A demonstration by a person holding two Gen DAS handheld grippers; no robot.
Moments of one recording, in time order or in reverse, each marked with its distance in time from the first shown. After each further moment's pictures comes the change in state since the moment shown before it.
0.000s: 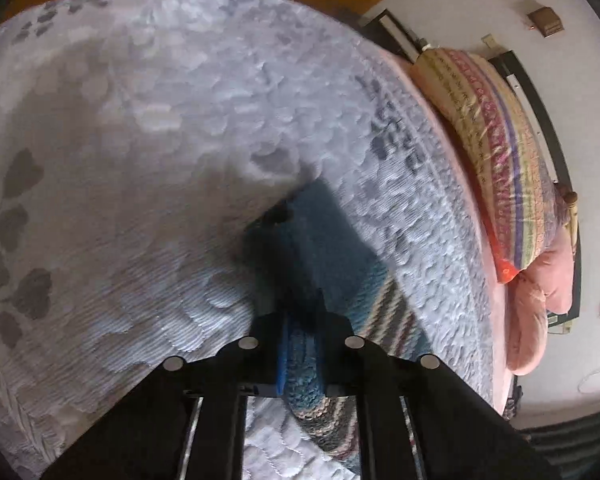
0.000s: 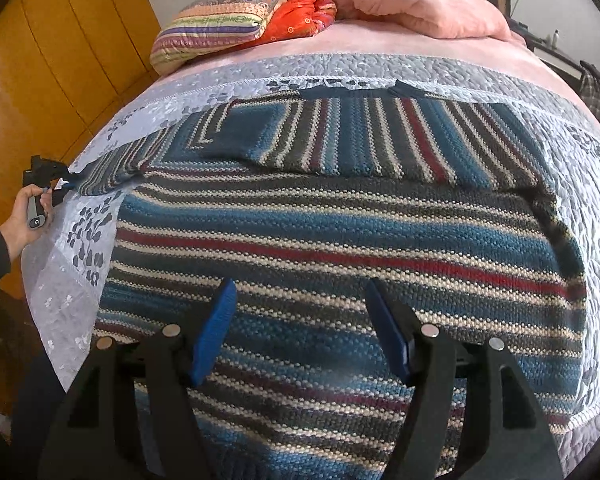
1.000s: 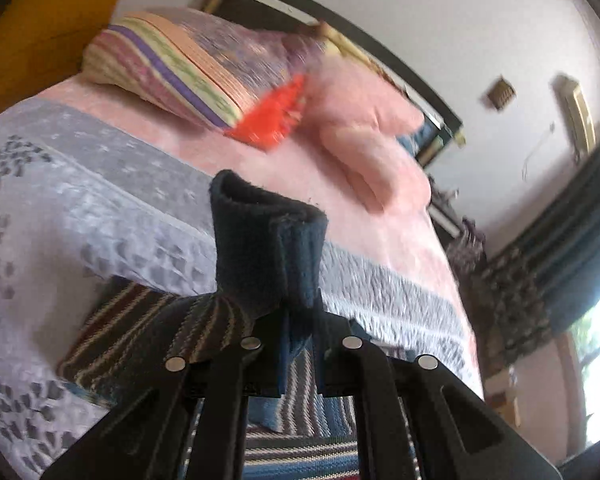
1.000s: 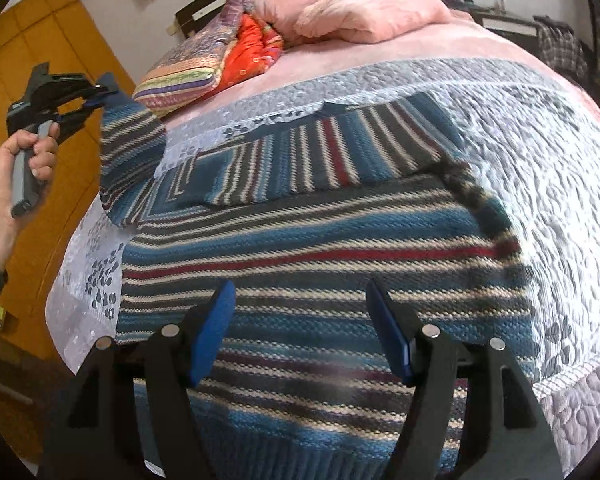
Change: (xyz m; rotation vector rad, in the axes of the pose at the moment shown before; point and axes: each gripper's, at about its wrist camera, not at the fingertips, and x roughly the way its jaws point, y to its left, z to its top) left arm -0.070 -0.366 -0.282 0.712 0.113 -0.329; right arm -0.061 -0.084 -0.022 0.211 -0.093 0.039
